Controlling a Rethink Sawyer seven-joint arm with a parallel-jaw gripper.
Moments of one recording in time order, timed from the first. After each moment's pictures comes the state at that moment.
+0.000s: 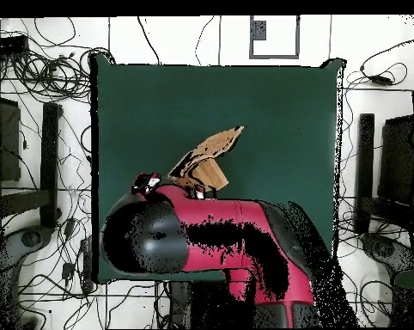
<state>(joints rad) -0.21 -1.20 0.21 1.83 -0.11 0.79 2.07</state>
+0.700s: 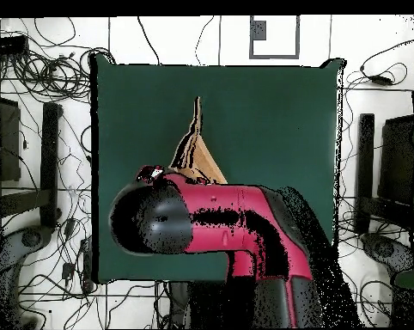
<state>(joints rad) -0.20 -1.12 0.19 1.79 -0.11 0.79 2.07</state>
